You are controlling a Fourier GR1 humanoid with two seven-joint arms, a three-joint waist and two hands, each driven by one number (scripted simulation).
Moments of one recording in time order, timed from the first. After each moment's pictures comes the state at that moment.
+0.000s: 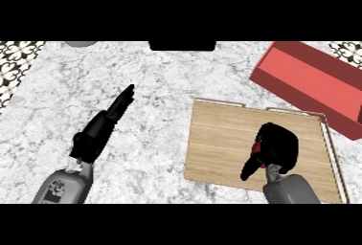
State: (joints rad) left arm -0.20 0.19 -0.20 -1.55 -0.03 -0.07 0.09; right arm -0.17 -0.13 0.27 -1.42 1.22 0.05 0.83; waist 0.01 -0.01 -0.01
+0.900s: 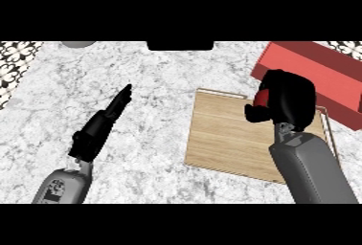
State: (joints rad) left arm -0.20 0.17 -0.16 -1.53 -0.06 -0.09 0.08; right arm -0.47 -0.18 0.20 -1.56 1.24 0.12 0.77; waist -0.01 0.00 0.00
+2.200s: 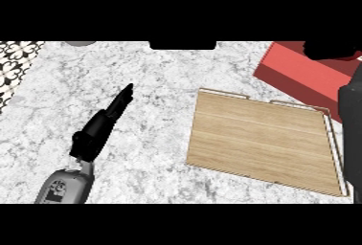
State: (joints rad) left arm -0.19 0.13 -0.13 -1.55 -0.09 -0.13 0.08; right arm -0.78 -0.31 -0.17 -1.53 1.17 0.16 0.77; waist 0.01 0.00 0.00
